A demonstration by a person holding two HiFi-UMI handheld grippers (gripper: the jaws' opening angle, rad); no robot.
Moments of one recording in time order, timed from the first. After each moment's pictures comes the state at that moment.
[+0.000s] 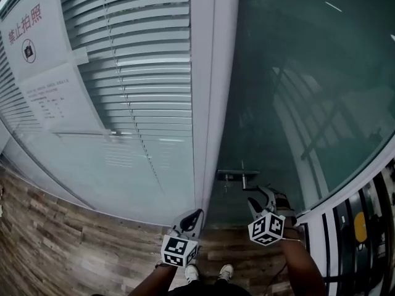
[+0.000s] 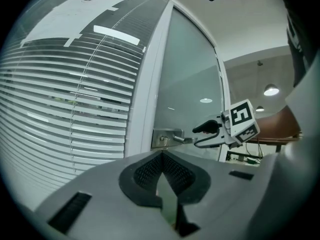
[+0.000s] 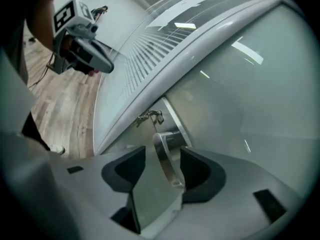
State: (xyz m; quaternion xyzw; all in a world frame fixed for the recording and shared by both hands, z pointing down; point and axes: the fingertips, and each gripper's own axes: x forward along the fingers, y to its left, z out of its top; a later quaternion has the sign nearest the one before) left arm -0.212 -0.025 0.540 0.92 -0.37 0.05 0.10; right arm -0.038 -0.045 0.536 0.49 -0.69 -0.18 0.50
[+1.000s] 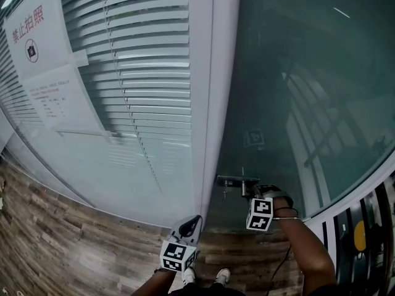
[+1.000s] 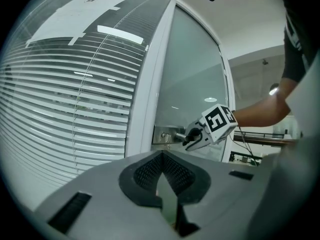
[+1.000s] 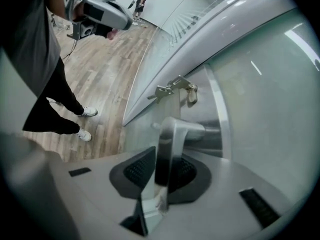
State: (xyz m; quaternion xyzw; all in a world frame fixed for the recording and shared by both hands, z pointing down) left arm -0.208 -0.024 0.552 0.91 -0.39 0.05 0.10; right arm -0.026 -0.082 0.599 0.25 -0.68 -0.17 0.67
